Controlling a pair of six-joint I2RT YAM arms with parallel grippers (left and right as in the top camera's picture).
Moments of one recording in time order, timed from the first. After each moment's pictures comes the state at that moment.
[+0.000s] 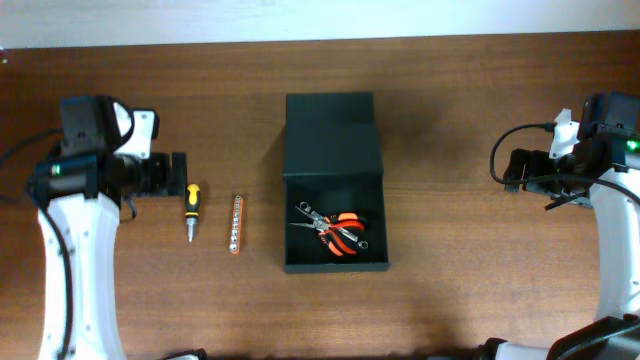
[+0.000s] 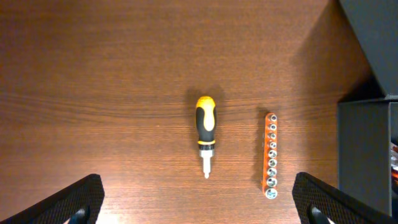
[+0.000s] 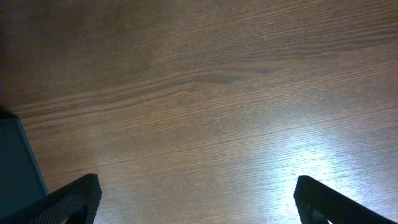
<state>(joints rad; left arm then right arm) 0.19 1.43 1.40 -1.09 0.05 0.20 -0.32 1.49 1.32 -1.10 -0.07 -0.05</state>
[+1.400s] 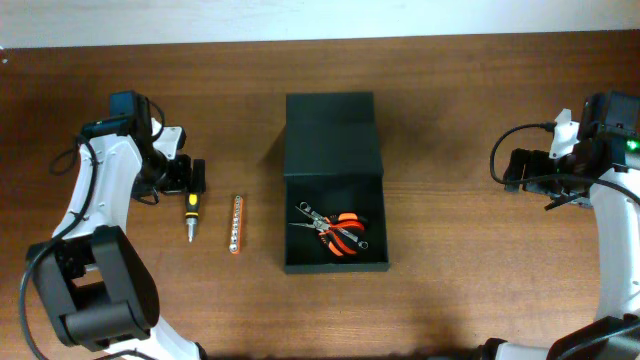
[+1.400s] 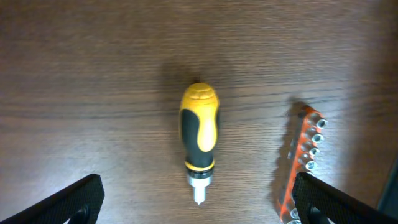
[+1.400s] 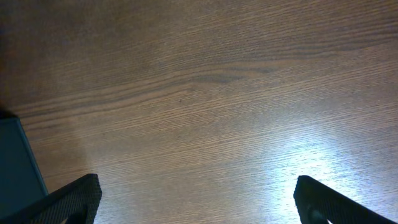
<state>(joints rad) 0.19 1.84 1.41 -1.05 0.06 0.18 -0.32 1.49 1.32 -1.10 -0.07 -0.05</state>
